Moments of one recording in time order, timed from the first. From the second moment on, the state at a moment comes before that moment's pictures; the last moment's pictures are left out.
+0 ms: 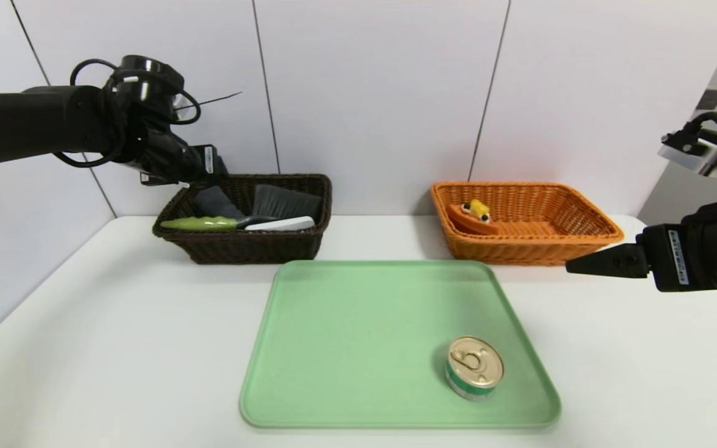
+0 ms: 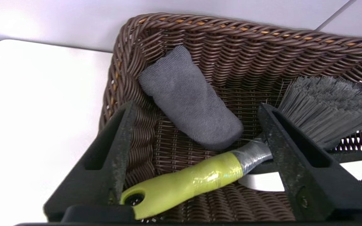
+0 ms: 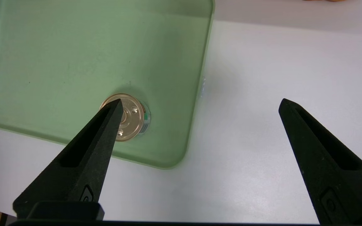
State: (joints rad) left arm -0.12 2.05 -1.91 0.41 0.15 -0.20; right arm 0.29 1.36 -1.17 0.55 0.04 0.16
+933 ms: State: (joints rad) left arm -0.29 1.64 -1.37 0.39 0.03 -0.20; right arm 0.29 1.27 -0.79 0.21 0.35 -0.01
